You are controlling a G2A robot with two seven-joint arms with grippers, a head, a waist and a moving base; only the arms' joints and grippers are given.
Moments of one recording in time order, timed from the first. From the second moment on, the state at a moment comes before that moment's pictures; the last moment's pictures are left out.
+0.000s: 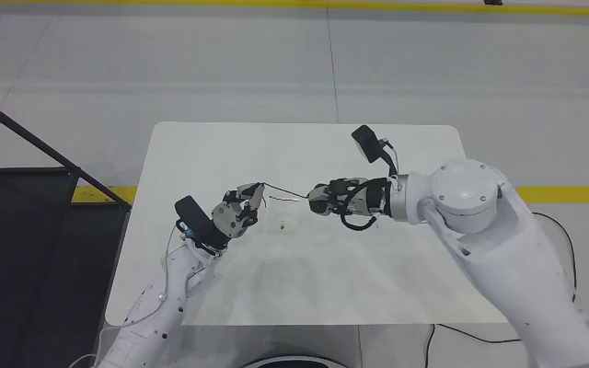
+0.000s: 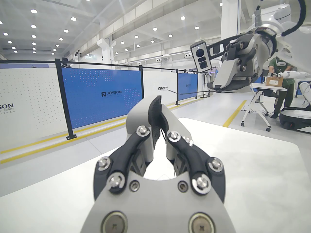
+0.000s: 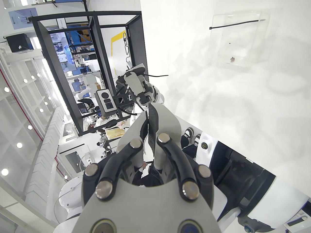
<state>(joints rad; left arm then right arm) 1.24 -1.22 -1.23 -1.43 1.40 -0.47 0.83 -0.65 -1.00 0.96 -1.83 0.36 0.73 0.88</state>
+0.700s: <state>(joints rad) 1.24 -1.22 -1.23 -1.43 1.40 -0.47 0.83 -0.57 -1.02 0.89 -1.79 0.36 0.78 0.89</state>
